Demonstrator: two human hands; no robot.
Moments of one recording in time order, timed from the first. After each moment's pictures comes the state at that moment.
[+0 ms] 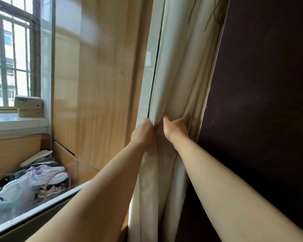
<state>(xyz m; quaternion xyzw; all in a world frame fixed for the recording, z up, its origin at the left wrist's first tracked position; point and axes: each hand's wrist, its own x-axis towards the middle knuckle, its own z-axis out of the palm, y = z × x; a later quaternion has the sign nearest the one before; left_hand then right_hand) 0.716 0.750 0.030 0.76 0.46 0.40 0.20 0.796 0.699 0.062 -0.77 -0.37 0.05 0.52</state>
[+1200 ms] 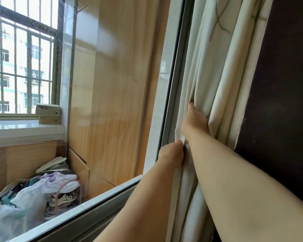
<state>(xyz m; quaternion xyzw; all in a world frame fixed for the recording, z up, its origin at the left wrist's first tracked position) 0.791 0.816 0.002 0.85 0.45 0.26 0.05 0.827 0.760 0.105 -0.78 -0.48 -0.18 0.37</state>
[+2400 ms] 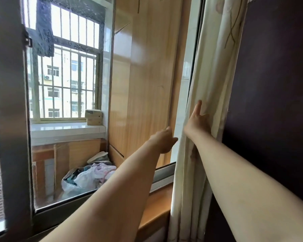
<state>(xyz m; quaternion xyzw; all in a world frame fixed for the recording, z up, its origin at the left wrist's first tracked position) 0.638 0.672 0.045 0.82 0.52 0.25 0.07 0.748 0.642 0.087 -0.76 -0.49 -0.06 0.43</state>
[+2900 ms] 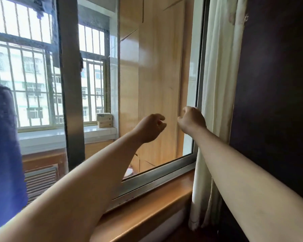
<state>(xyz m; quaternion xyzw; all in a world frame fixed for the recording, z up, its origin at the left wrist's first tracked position) 0.501 0.562 0.077 0.81 0.44 0.39 0.04 0.652 0.551 0.096 -0.68 -0.60 -0.08 0.42</state>
